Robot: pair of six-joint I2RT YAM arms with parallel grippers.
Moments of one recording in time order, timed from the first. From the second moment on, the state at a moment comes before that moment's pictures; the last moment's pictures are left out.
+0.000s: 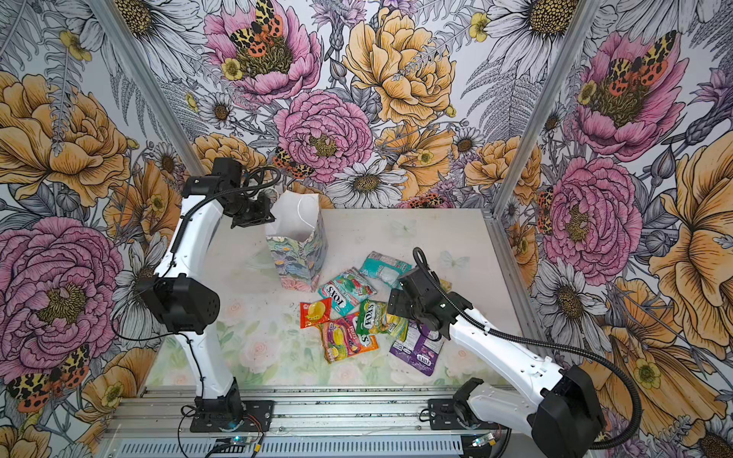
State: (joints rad) left arm -0.03 1.99 2.23 -1.34 0.31 -0.16; right arm 0.61 1.11 0.79 -0.71 0.11 0.78
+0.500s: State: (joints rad) left arm -0.03 1.99 2.23 -1.34 0.31 -0.16; right arm 0.55 0.92 0.59 -0.82 0.10 0.92
